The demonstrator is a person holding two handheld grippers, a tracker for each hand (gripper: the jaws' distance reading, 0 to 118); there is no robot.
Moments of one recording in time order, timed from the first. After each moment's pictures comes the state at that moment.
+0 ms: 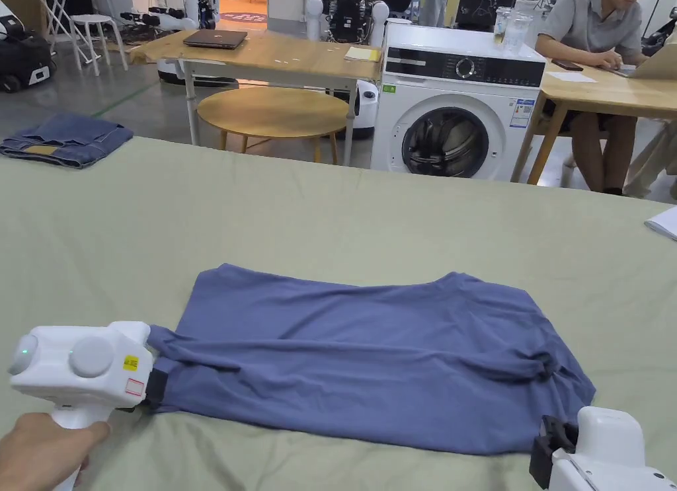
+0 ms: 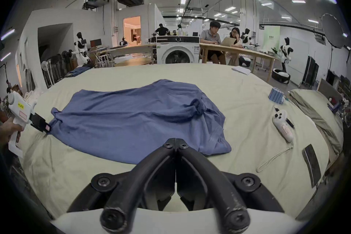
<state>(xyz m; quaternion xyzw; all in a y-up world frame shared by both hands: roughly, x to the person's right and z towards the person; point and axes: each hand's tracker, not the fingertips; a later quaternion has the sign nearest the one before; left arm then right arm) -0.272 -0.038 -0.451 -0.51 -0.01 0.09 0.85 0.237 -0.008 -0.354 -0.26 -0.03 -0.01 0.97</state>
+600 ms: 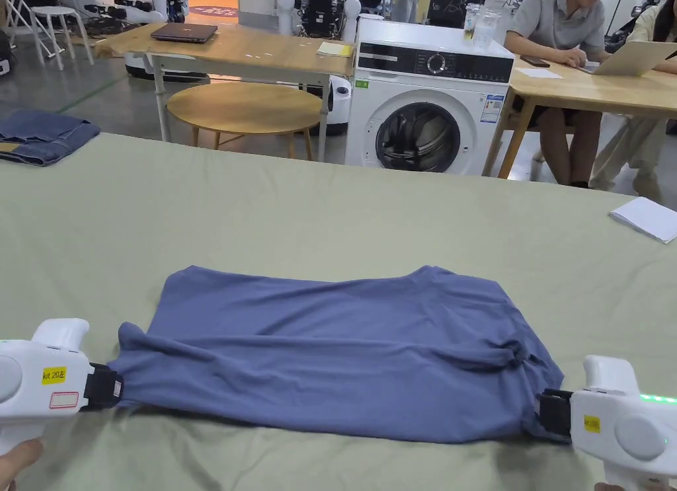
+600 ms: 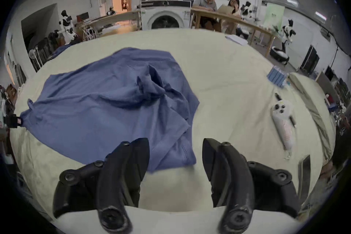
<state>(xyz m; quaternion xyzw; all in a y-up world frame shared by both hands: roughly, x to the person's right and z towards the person) -0.286 -0.014 -0.417 -0.46 -0.04 0.09 0.89 0.330 -0.029 -0.461 -0.42 -0.04 -0.02 0.91</state>
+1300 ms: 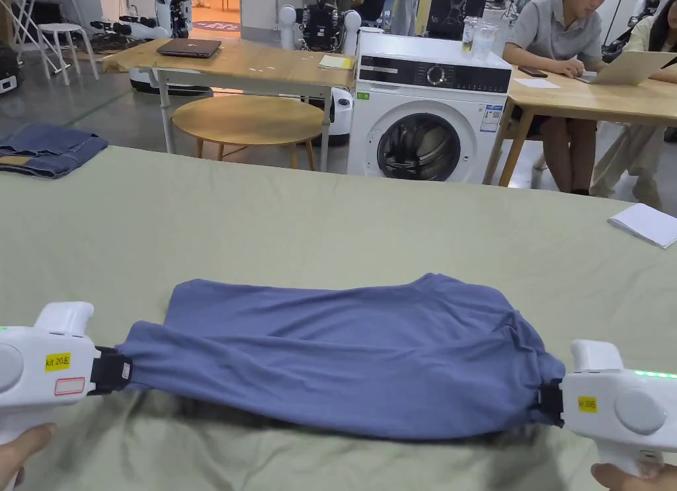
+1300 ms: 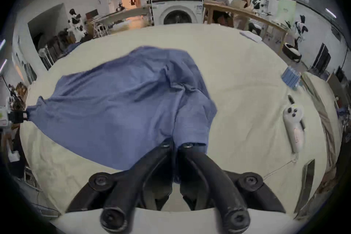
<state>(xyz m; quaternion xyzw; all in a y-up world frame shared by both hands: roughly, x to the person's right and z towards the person) -0.285 0.028 -0.400 -0.41 -0.05 0.08 0.91 0.314 0.004 -0.447 -0.41 0.01 -0.02 0.91</state>
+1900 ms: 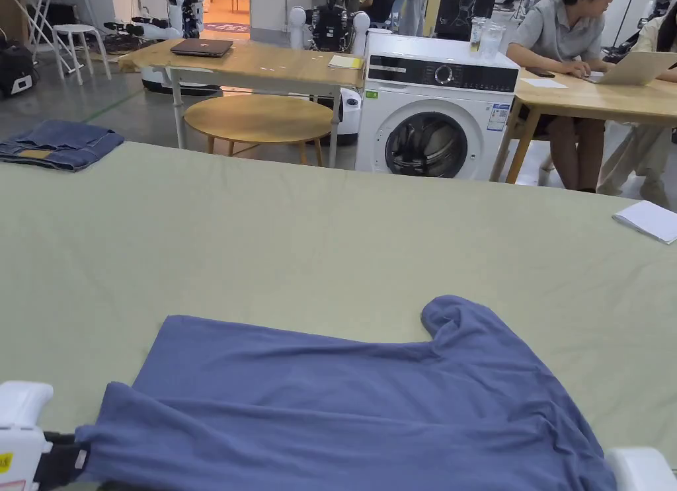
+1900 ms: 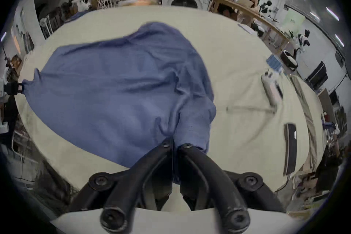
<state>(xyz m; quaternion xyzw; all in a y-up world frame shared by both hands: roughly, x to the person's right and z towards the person) -0.302 -0.023 -0.280 -0.47 -0.05 0.04 0.88 0.296 -0.024 -0.290 -0.49 0.00 0.07 0.87</state>
